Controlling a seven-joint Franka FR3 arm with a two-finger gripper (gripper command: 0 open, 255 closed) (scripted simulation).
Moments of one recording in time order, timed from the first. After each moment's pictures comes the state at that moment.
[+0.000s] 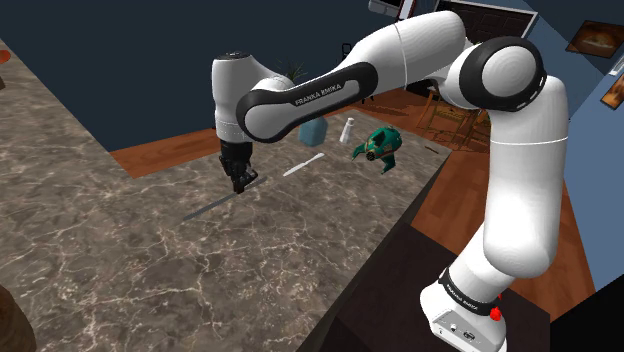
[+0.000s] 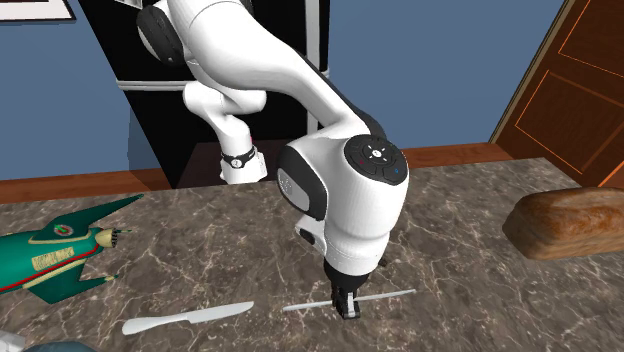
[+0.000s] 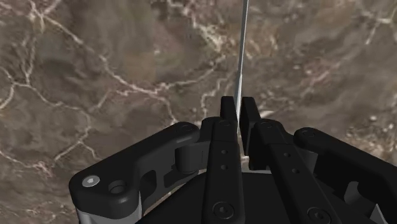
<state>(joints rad) -0.02 0.48 0.57 -1.70 -0.34 2.06 2.18</state>
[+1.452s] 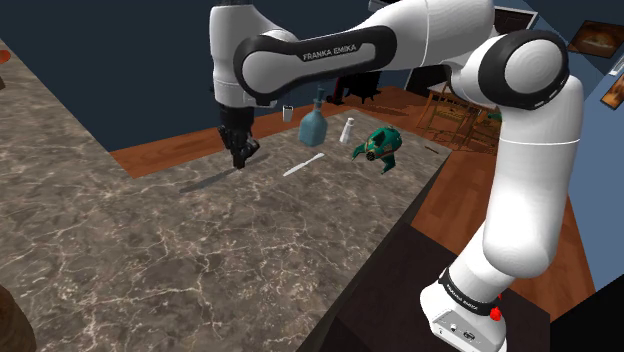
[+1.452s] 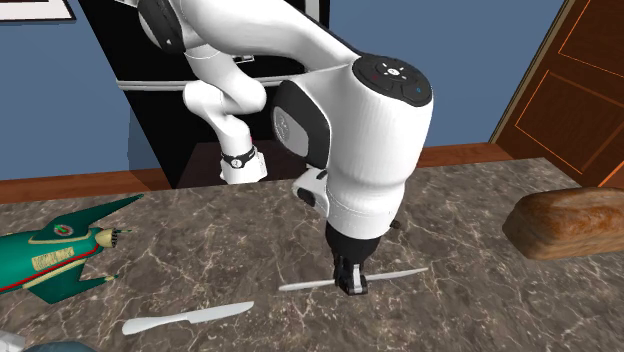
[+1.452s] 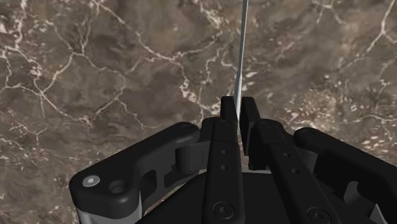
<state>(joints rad) -0.03 0.40 0.59 -1.59 -0.28 1.89 2.13</state>
